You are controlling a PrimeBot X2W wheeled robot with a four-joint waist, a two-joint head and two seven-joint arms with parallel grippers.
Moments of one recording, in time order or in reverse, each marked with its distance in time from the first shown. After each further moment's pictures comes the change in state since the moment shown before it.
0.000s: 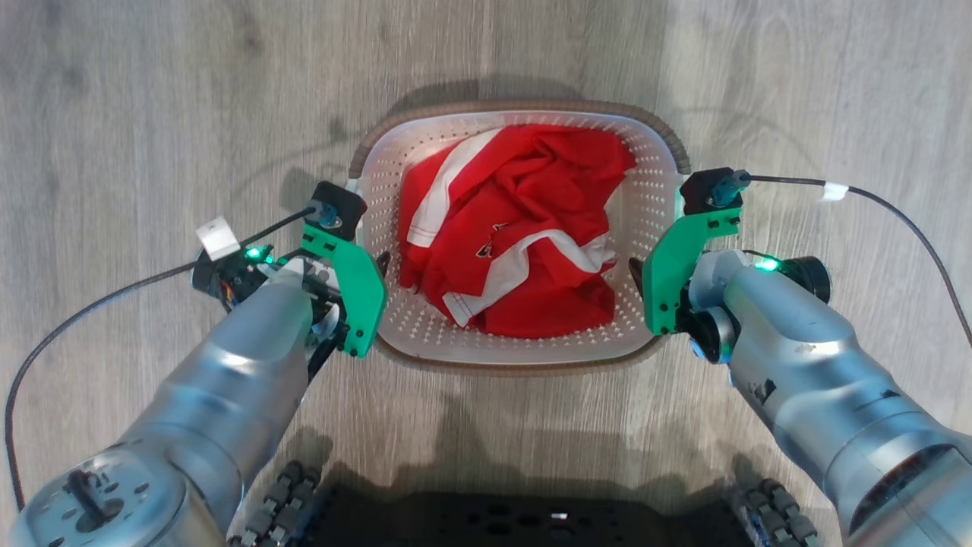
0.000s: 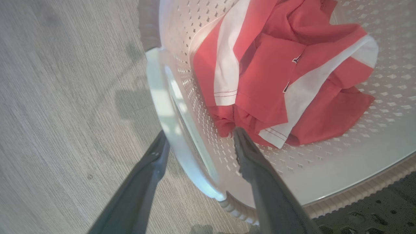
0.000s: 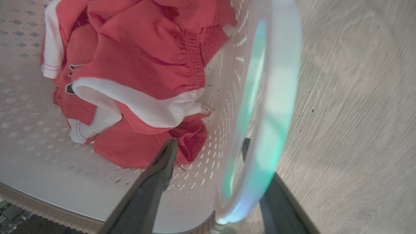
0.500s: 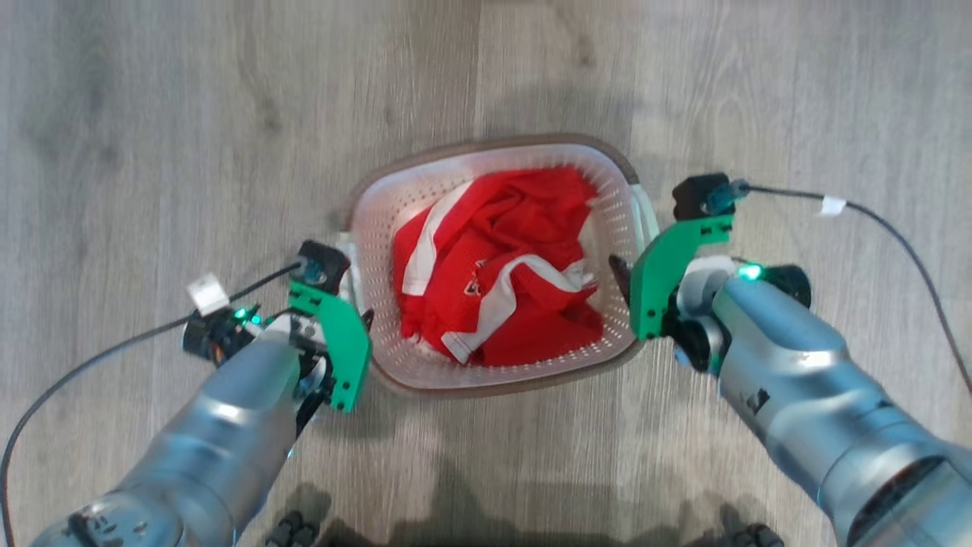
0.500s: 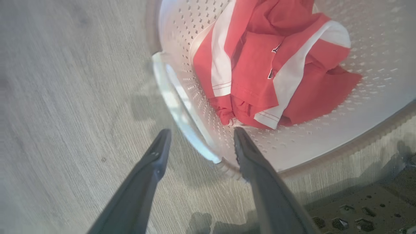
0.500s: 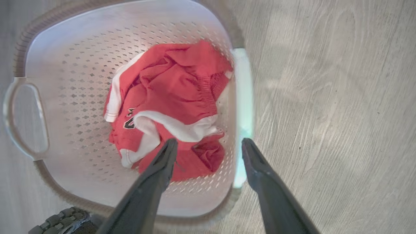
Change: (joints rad) left arm 0.096 0.026 0.002 0.005 -0.025 0.011 0.001; right arm 0.014 0.000 0.030 -0.051 0.077 0.000 -0.078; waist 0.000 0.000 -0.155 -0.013
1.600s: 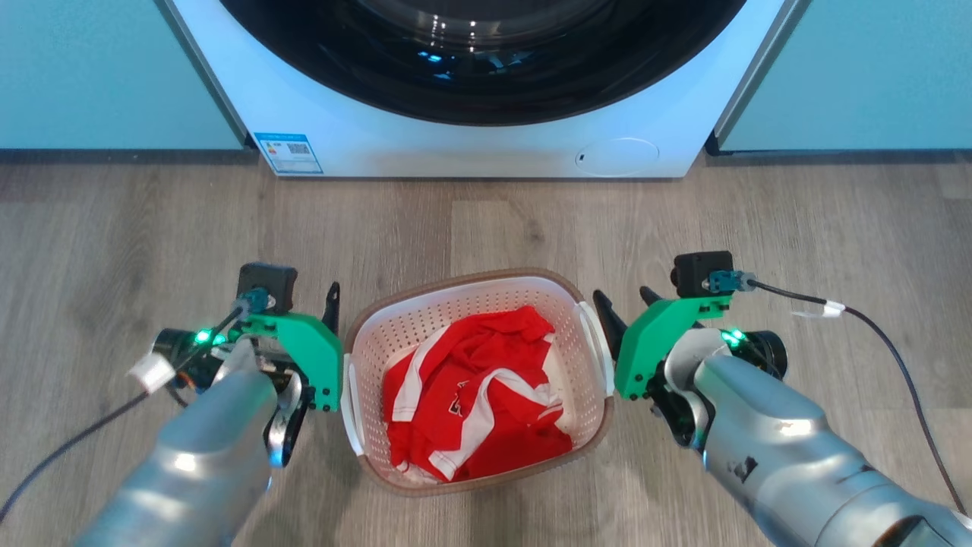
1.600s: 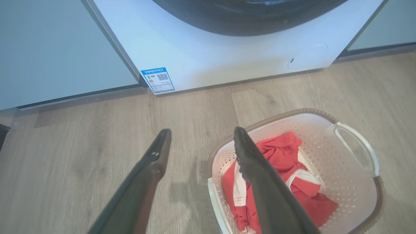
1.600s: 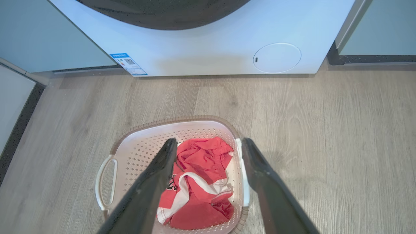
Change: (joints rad) left arm 0.158 0.151 0.231 -0.305 0.081 0.241 -0.170; right arm 0.156 0.005 0.094 -0.055 0.155 0.000 -0.300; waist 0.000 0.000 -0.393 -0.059
